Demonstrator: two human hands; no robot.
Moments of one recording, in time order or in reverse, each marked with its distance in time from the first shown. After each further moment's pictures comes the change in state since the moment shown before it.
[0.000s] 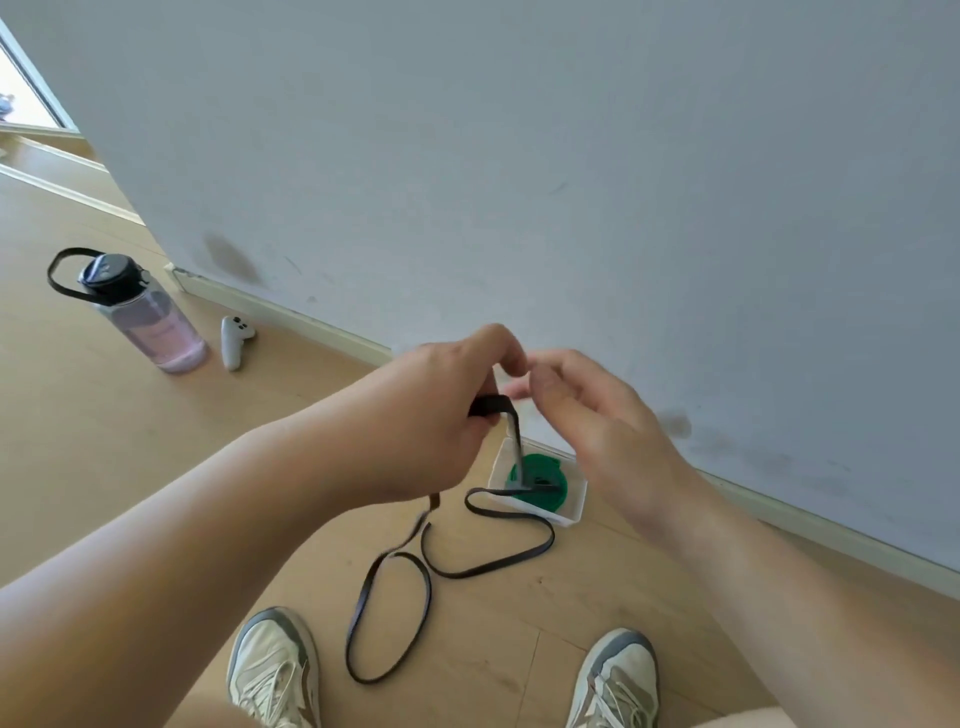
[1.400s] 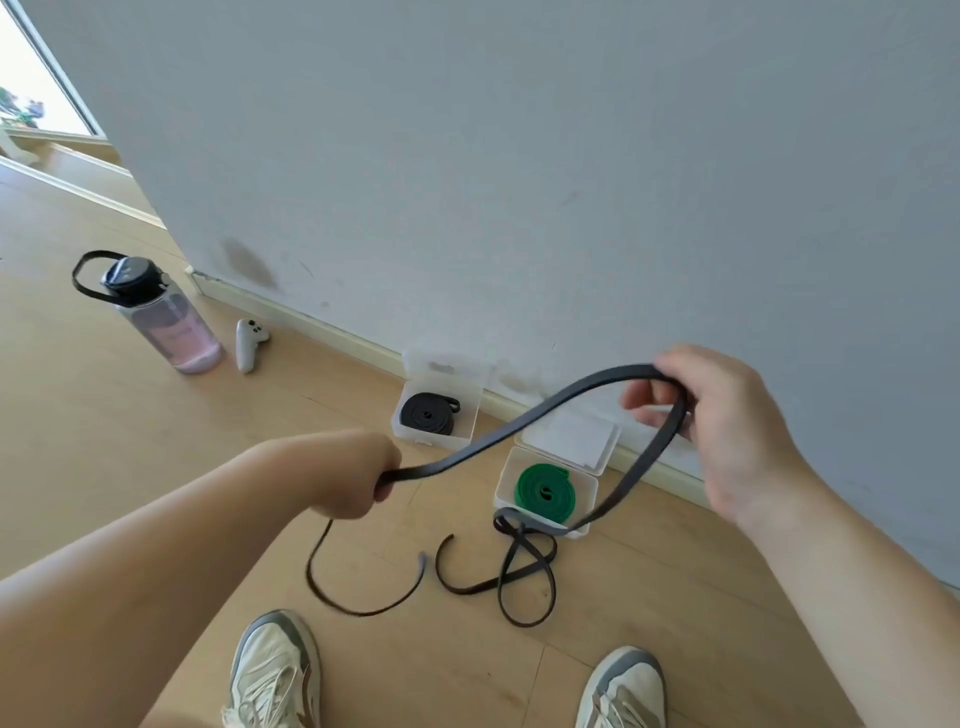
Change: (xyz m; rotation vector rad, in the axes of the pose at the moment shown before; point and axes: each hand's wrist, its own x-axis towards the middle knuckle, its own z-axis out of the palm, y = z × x) left_hand 0.003 -0.100 0.039 0.377 -0.587 -0.448; right_hand 0.018 0.017 -0.058 0.172 0.335 0.034
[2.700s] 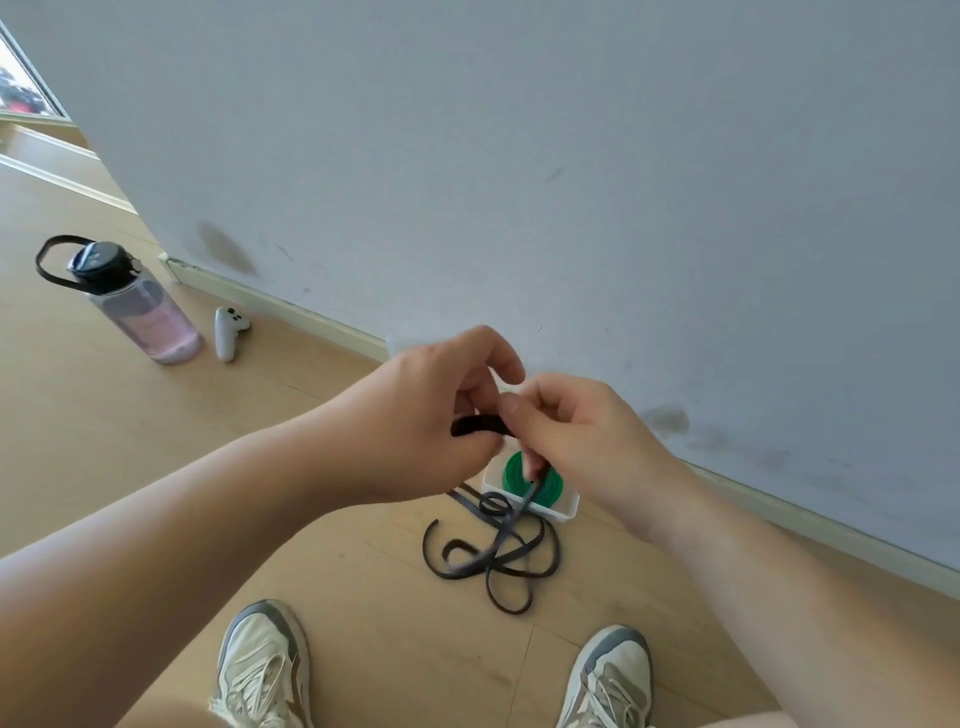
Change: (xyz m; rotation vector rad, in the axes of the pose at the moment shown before) left_hand -0.055 0.066 -0.032 -0.571 0.601 0.548; right_hand -0.026 0.009 0.052 -0.239 -0.414 -0.017
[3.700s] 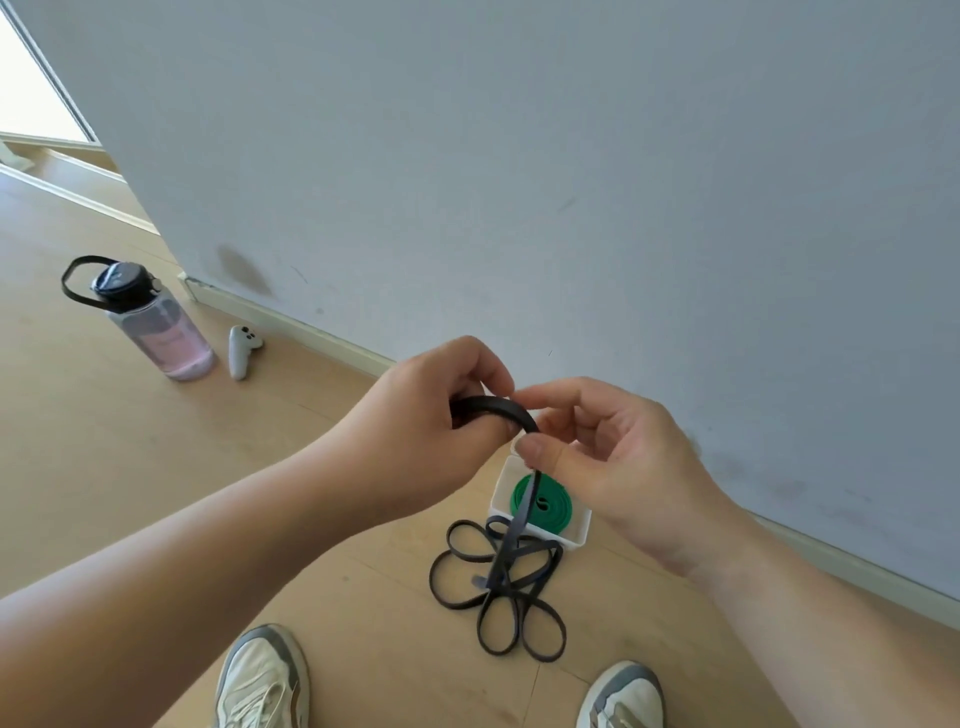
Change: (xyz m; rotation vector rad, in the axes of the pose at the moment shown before) left_hand 0.001 0.003 0.000 -0.141 0.187 -0.186; right_hand -0.009 -0.002 -0.010 0.146 0.068 -0.160
